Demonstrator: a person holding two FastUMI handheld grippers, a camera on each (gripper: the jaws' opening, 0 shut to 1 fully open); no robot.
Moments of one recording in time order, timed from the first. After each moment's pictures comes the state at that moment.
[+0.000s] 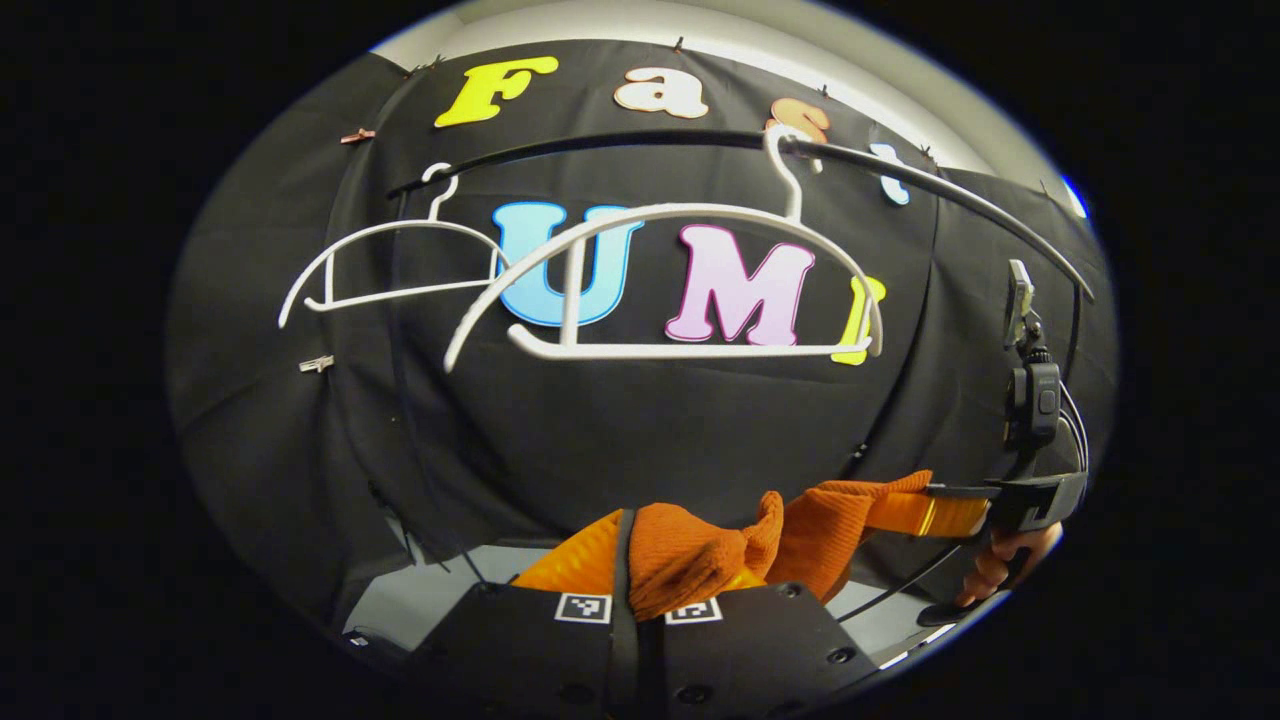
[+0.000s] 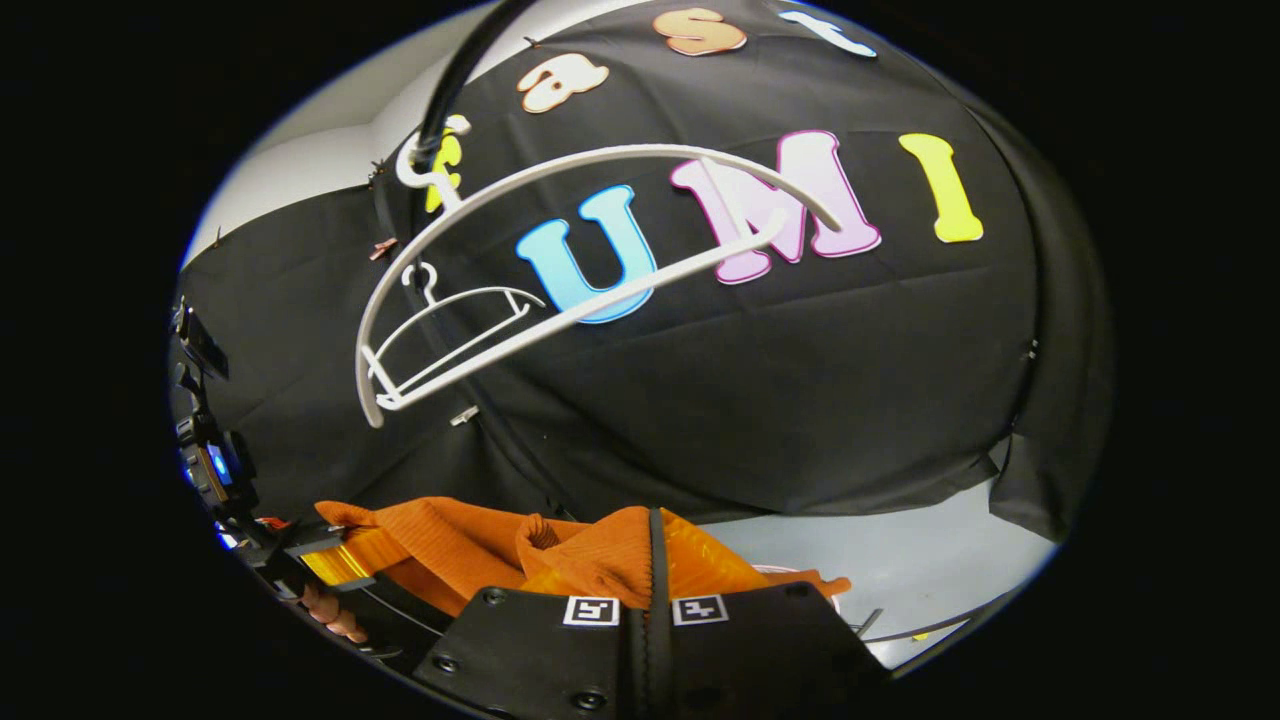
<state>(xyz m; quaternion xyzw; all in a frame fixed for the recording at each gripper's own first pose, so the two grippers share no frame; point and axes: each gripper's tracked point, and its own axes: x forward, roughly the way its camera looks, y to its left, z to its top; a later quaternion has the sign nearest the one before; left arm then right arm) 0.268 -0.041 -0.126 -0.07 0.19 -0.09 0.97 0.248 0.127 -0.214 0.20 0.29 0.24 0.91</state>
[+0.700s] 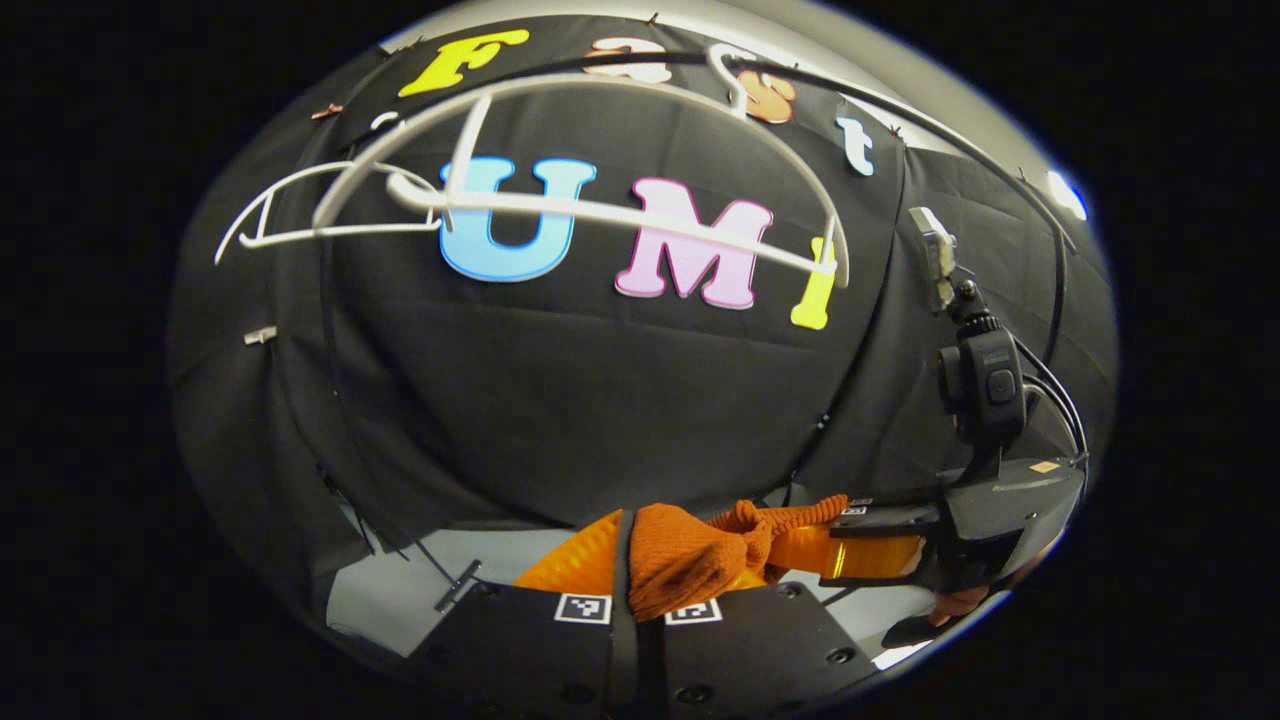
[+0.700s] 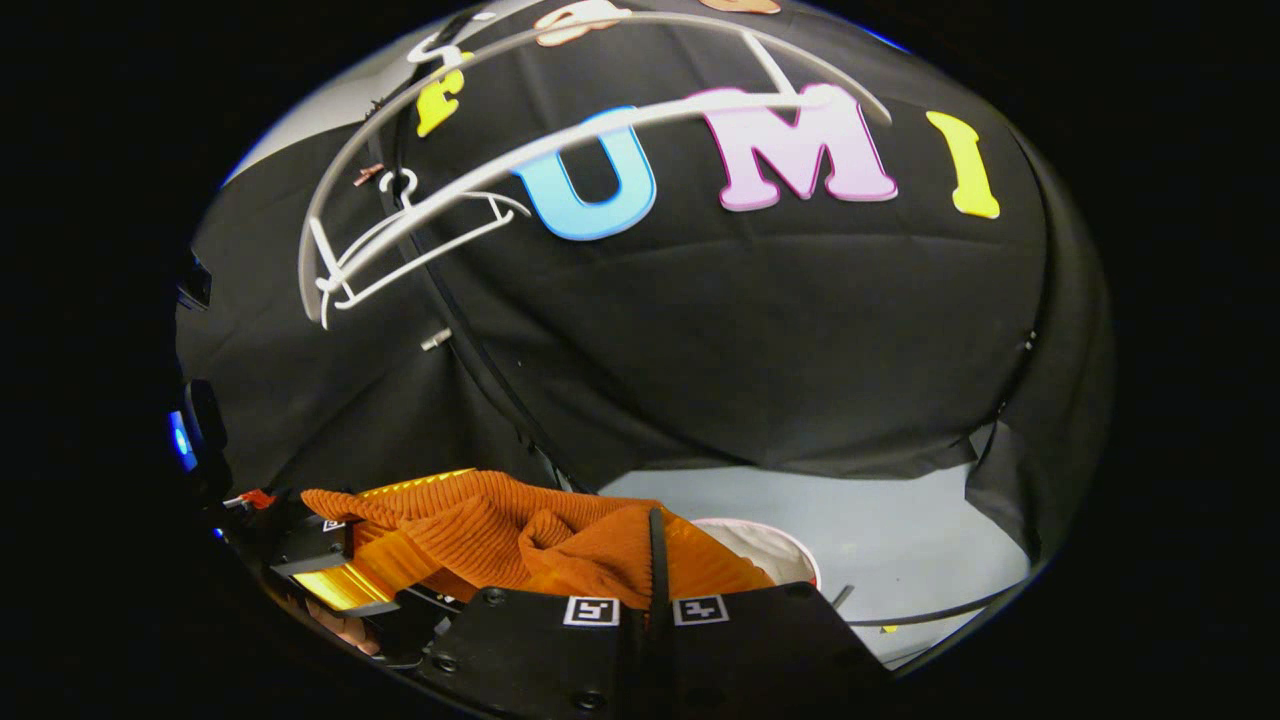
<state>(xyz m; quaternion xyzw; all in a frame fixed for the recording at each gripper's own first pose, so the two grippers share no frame) 0.276 -0.090 -0.229 -0.07 0.24 -0.15 0.96 0.223 0.143 -0.338 0.12 0.40 0.22 0.88</state>
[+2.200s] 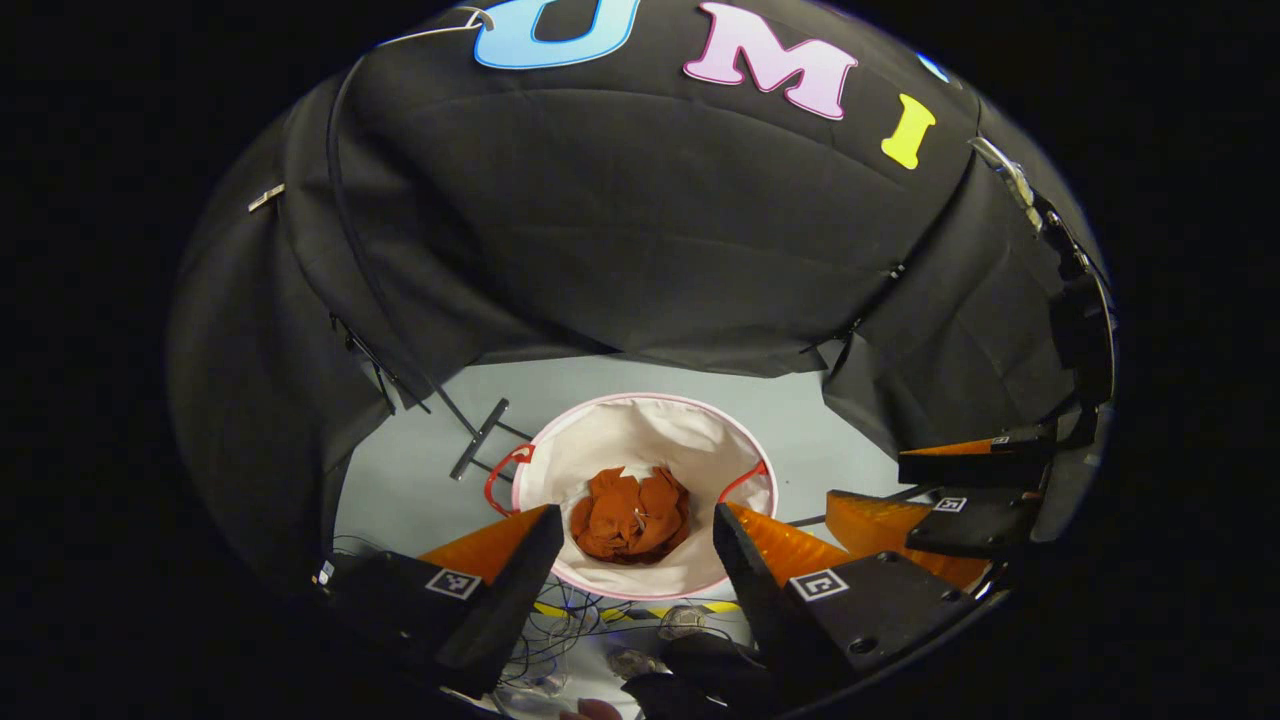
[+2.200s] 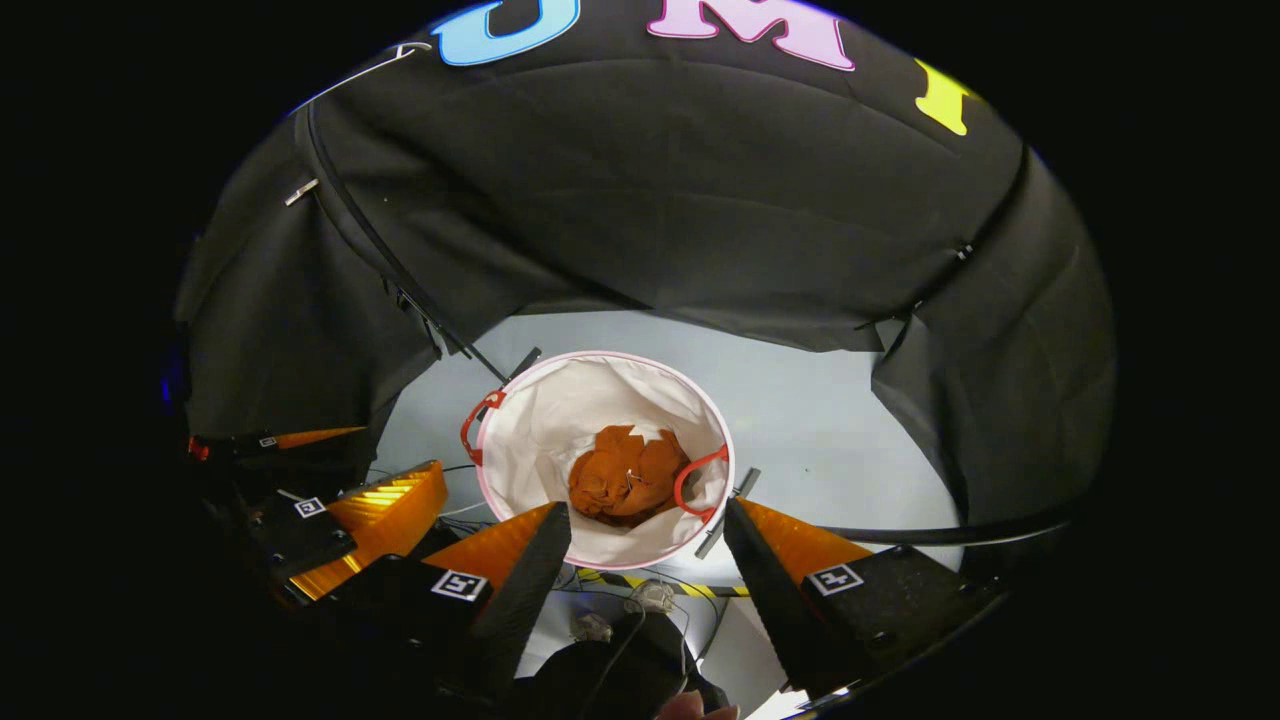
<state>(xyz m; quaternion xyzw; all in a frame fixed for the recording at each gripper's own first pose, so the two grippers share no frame) 0.232 -0.069 -0.438 -0.06 0.48 -0.08 0.87 0.148 0.083 -0.491 -0.02 0.56 0.10 0.82</state>
